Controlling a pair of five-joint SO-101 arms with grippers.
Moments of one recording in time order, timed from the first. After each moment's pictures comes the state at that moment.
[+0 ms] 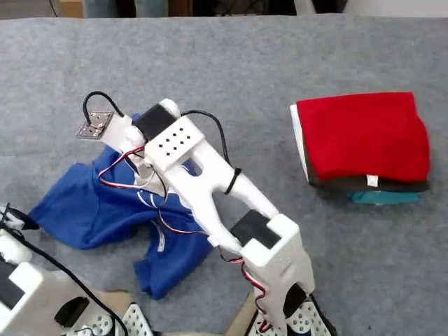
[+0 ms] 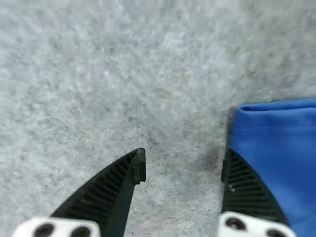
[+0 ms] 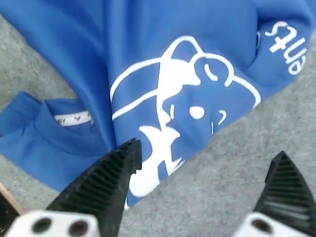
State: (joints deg) left arm -62.0 -1.3 32.6 66.8 -2.9; right arm -44.7 26.8 -27.9 96.7 25.5
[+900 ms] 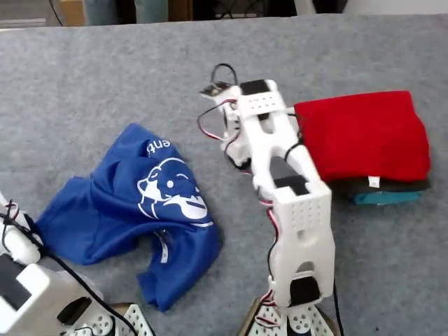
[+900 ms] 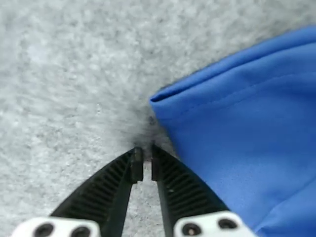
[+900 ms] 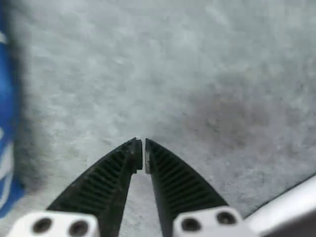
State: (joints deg) left arm -57.1 1.8 42.1 65.7 -17.7; right arm -12.0 39.8 -21.5 90.2 24.3
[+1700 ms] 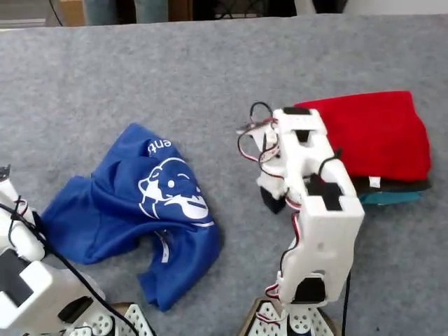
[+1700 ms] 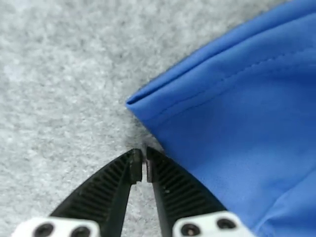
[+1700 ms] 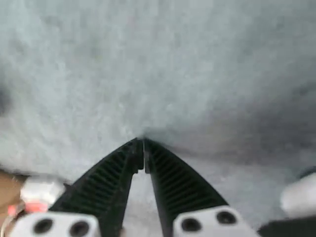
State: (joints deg) left arm -52.2 2.2 42.0 66.2 -21.8; right arm -0.9 27.2 6.5 87.9 35.3
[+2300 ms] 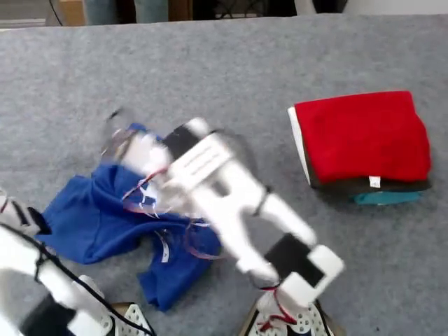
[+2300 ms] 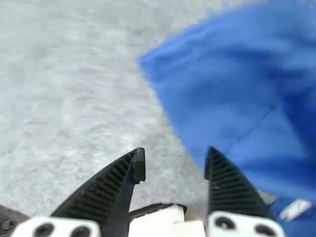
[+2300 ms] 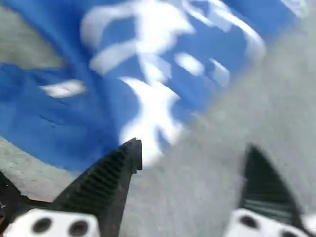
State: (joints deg) left arm -55.9 -29.2 34.9 87.1 -13.9; right arm -46.6 8.1 1.5 88.7 27.8
